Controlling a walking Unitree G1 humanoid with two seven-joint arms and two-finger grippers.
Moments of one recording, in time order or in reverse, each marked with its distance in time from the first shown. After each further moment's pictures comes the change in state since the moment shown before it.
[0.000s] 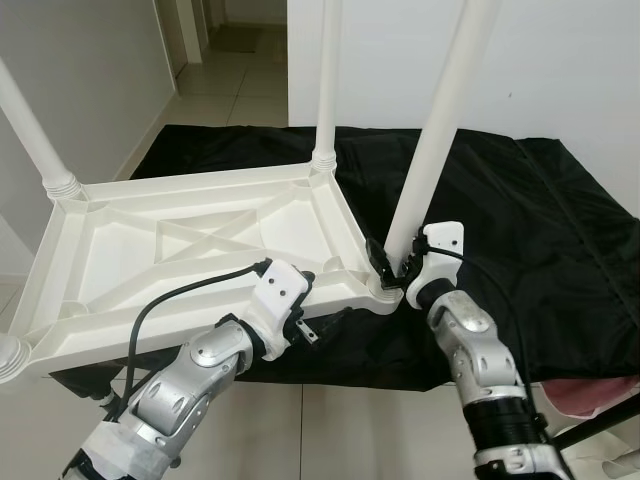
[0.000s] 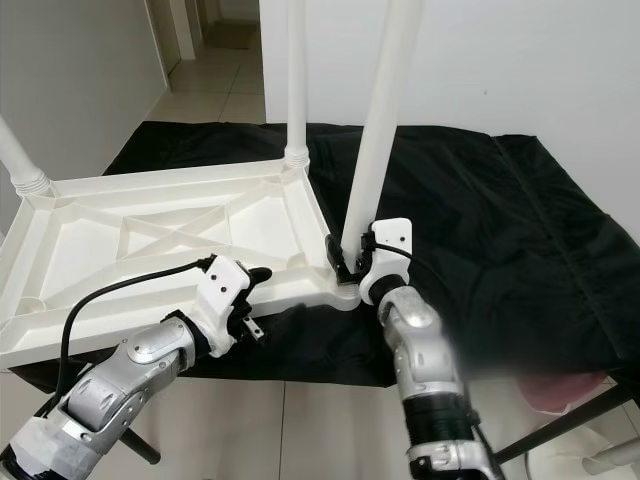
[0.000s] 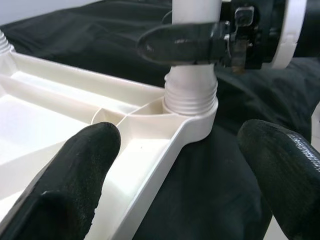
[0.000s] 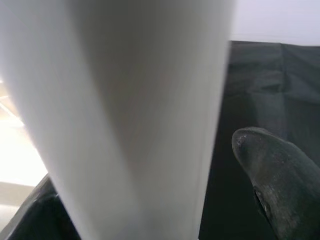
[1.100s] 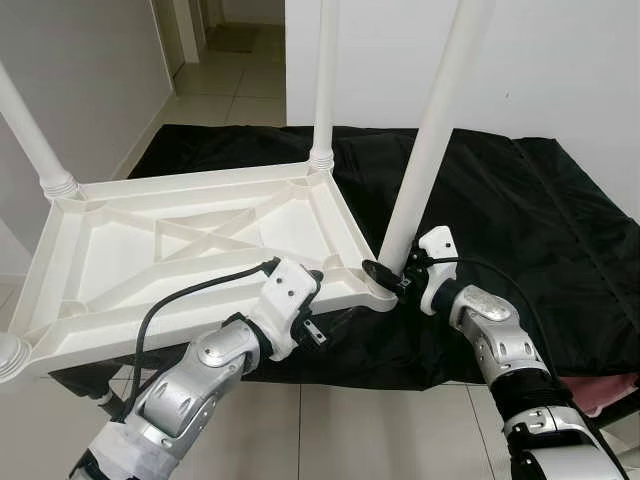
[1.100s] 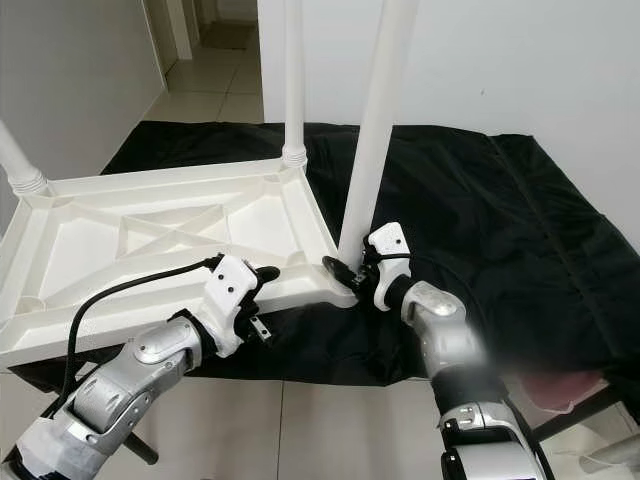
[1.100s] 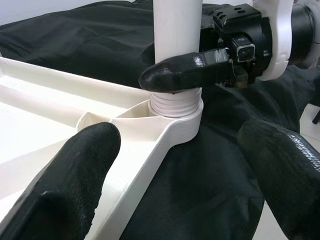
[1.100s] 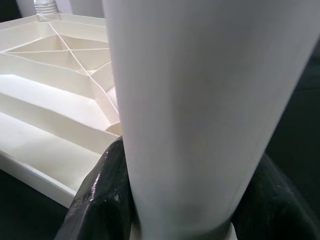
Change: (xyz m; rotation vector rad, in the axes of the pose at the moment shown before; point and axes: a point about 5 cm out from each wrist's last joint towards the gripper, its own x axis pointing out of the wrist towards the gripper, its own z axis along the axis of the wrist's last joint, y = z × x) left arm 0.003 -0.004 0.001 0.007 0.004 -0.003; right arm 0.007 -0.014 -0.016 -0.072 0.069 0.325
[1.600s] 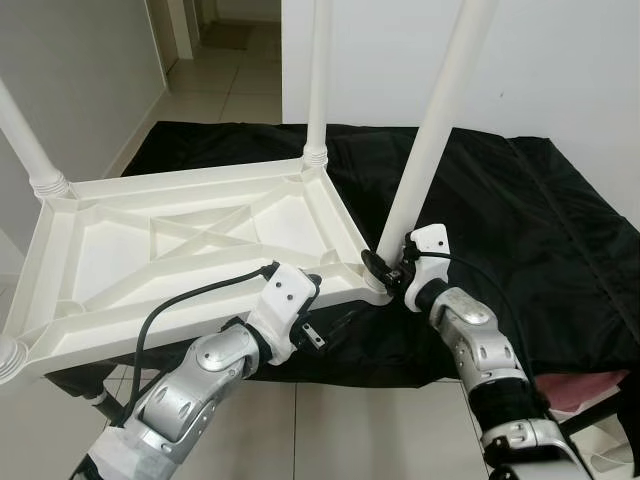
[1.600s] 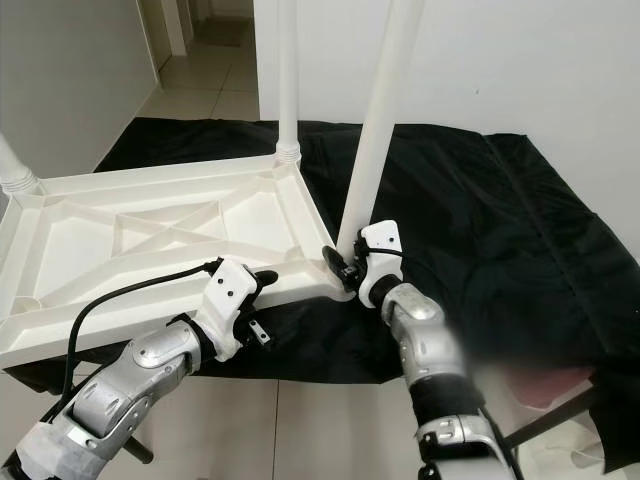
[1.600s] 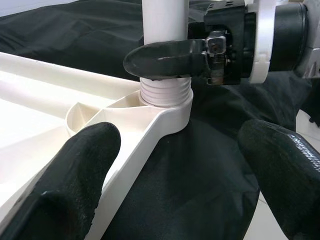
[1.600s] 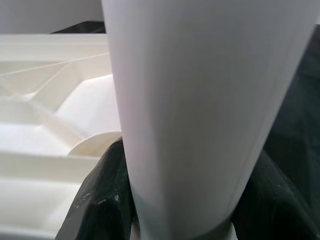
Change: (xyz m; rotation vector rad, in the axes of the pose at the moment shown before) left arm -0.003 -0.001 -0.004 -0.010 0.014 0.004; right arm 0.011 0.024 0.002 0.108 -0.025 -0.321
